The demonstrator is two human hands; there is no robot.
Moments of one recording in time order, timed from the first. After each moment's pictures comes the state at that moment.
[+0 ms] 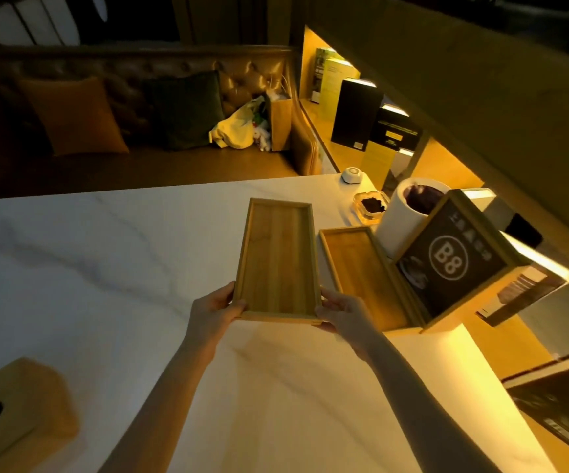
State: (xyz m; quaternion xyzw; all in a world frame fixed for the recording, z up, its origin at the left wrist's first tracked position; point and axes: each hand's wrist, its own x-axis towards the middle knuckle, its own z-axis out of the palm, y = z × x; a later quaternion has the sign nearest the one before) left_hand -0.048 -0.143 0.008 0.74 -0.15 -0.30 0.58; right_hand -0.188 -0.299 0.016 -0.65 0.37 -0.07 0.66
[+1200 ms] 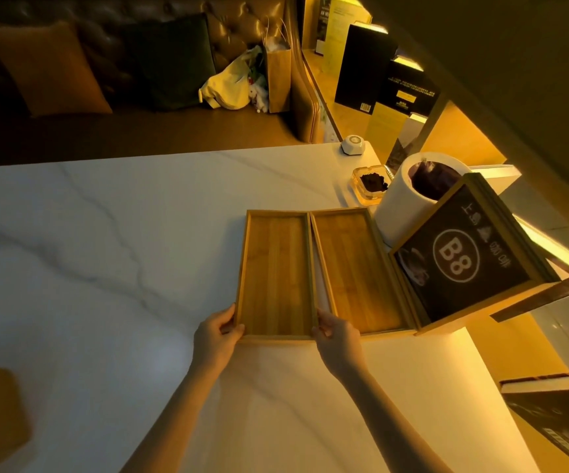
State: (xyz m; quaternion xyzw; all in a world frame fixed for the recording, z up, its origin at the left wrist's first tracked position) left_hand -0.072 -0.188 -0.074 0.84 -0.12 -0.27 0.46; right_hand -0.201 -0.326 -0.061 -0.78 0.43 -0.05 0.45
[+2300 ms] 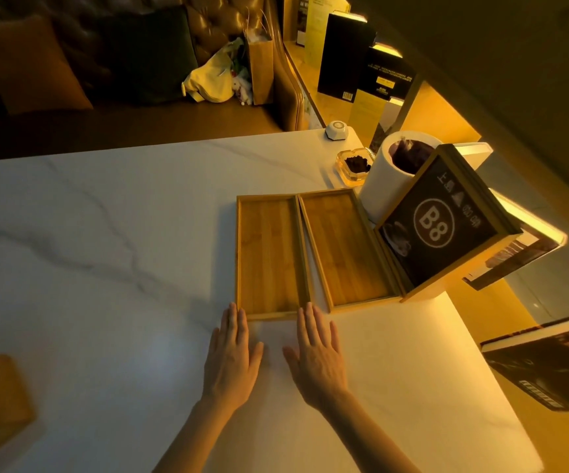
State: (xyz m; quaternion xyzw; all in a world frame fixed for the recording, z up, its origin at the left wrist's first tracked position) left_hand -0.134 -0.159 -0.118 0.91 -0.36 -0.15 0.14; right_hand -0.239 -0.262 -0.109 -0.93 0.36 0.02 0.11
